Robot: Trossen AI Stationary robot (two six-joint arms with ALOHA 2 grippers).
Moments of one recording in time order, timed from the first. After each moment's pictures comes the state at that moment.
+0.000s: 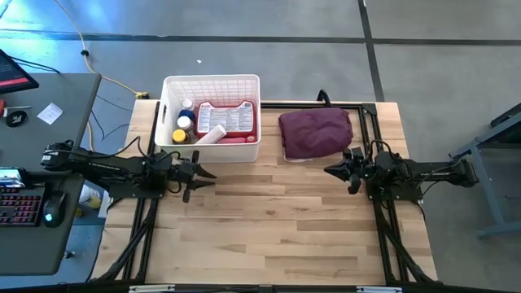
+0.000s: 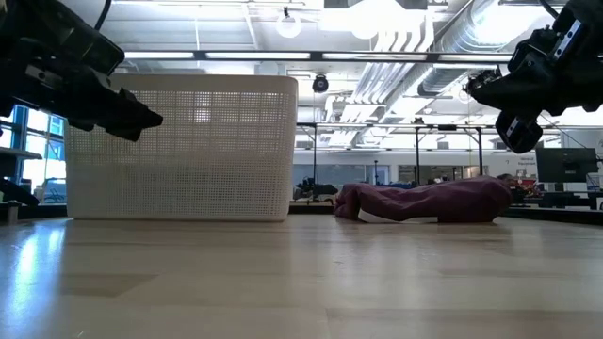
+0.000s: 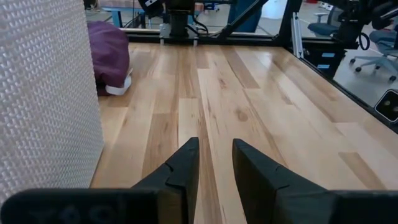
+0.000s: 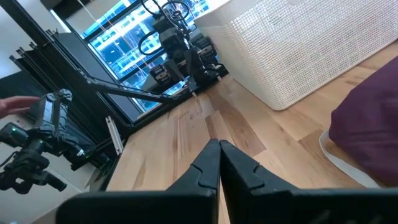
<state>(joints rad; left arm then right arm) -0.03 0.53 0.02 0.31 0.06 -0.03 -0.01 0.11 0.02 0.01 0.04 0.58</state>
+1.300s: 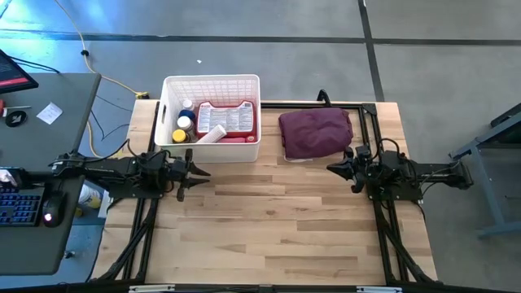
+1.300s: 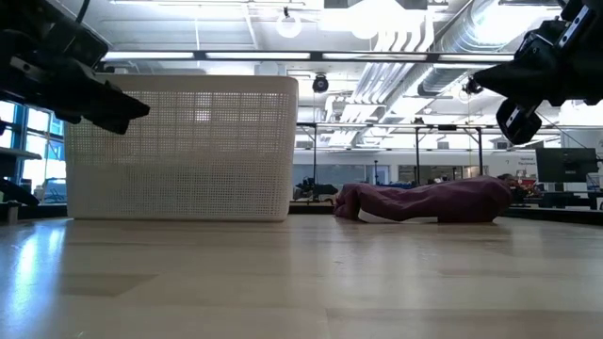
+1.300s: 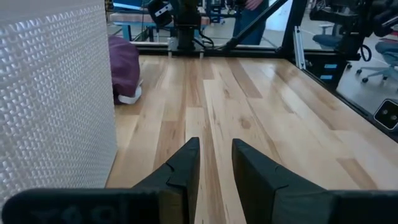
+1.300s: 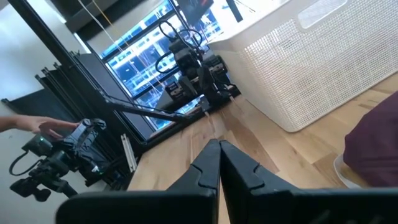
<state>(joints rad) -0.03 0.15 0.01 0.00 0.02 -0.03 -0.01 0.00 0.01 0.02 0.04 0.58</state>
